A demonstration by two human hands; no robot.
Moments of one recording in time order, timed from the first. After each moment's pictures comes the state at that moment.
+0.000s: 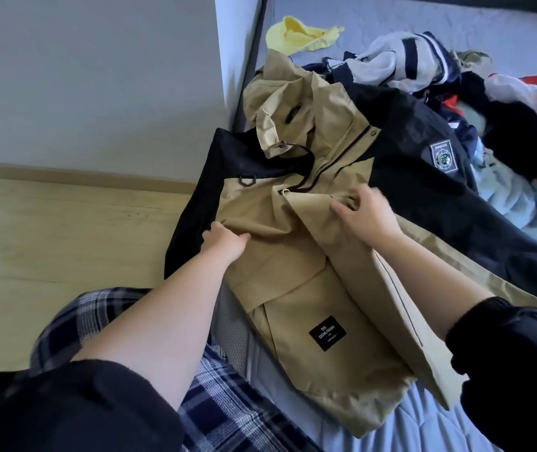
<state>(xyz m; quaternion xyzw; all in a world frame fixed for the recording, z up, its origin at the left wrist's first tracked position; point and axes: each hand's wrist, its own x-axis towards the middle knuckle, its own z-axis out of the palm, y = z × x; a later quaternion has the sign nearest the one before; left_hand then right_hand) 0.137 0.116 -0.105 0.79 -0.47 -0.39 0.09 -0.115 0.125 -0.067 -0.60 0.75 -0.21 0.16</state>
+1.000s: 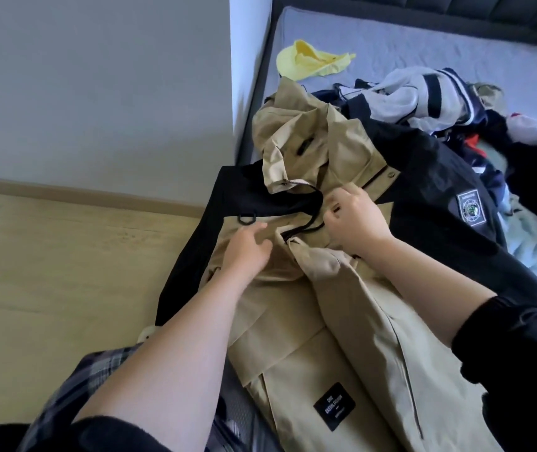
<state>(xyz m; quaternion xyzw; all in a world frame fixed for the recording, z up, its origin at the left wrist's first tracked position) 0.122 0.060 -0.103 0.66 -0.57 -0.41 0.26 -0.074 0.045 -0.048 -0.71 0.68 -0.20 0.09</state>
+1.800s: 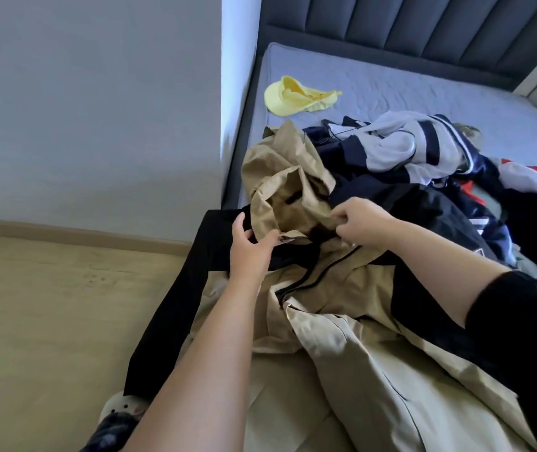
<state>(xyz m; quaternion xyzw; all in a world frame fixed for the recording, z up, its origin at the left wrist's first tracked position) 0.095 -0.028 -0.089 0.57 -0.35 -0.58 0.47 -0.105 -0.064 -0.015 -0.72 0.68 -0.01 0.16</state>
